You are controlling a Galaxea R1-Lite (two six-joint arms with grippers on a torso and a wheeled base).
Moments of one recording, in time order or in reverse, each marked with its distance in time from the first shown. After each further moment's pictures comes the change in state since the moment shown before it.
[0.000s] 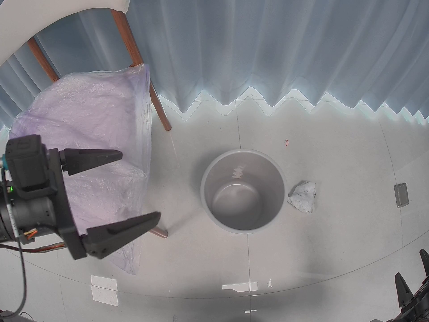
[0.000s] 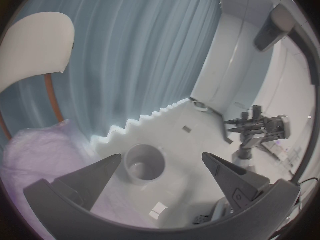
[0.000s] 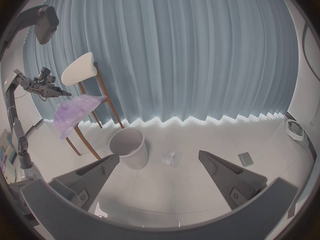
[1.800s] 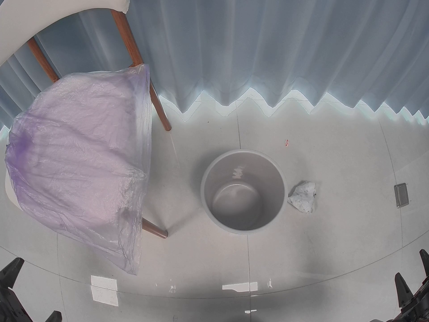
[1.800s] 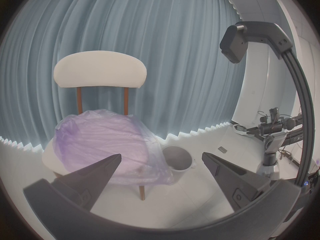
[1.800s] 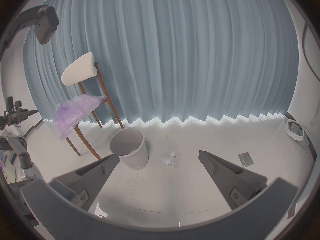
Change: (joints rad) left arm 0.647 -1.071 0.662 -0.008 -0.258 -0.247; right arm 0.000 0.000 0.000 0.000 0.000 0.000
